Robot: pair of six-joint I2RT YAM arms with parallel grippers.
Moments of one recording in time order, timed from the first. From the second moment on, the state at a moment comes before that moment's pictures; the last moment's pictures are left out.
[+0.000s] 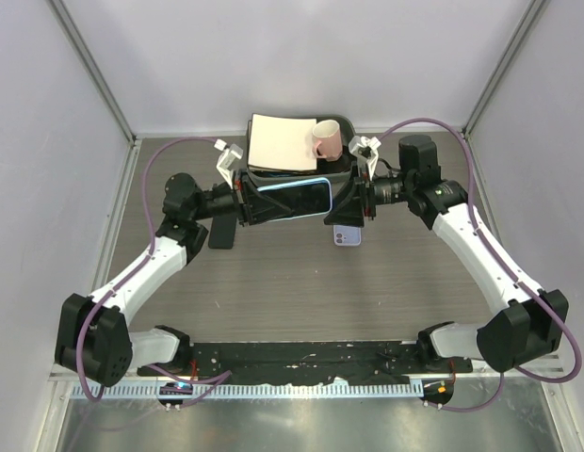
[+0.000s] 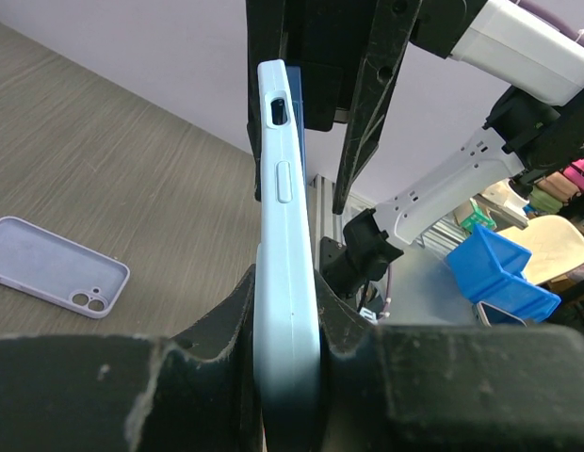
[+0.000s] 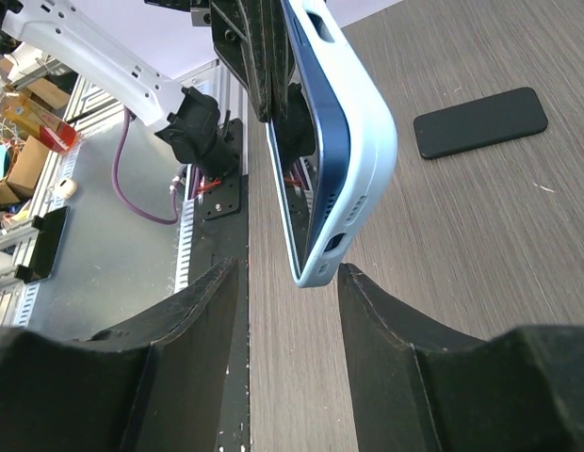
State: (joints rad) left arm -0.37 1.25 0.83 0.65 1.05 -0.71; right arm 0.33 1.30 1.23 -0.42 -1.21 -0.09
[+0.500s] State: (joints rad) left arm -0.37 1.24 0.83 0.65 1.05 -0.71; right arm 0.34 1.32 1.24 -0.41 -1.22 -0.13
